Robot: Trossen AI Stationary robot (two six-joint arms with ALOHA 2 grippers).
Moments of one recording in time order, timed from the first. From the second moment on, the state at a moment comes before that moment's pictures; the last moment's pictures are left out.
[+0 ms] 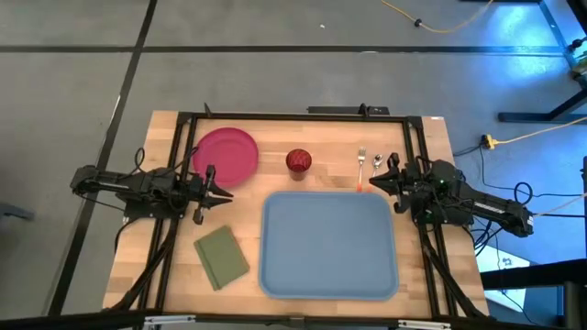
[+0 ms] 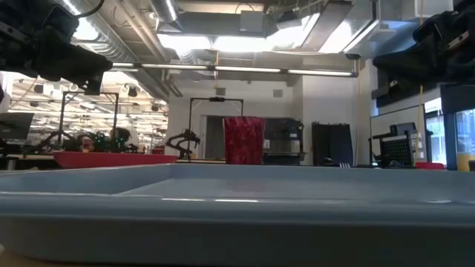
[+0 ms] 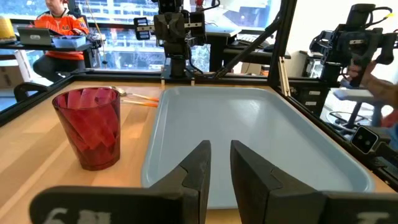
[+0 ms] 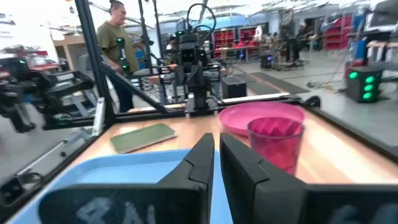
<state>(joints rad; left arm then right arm) -0.10 0.05 0.01 0.00 0.00 -0.07 -0.32 0.00 0.01 0.08 -0.33 0.13</state>
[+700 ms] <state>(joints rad) -0.10 0.05 0.01 0.00 -0.02 -0.07 -0.32 0.00 0.01 0.08 -0.54 0.49</state>
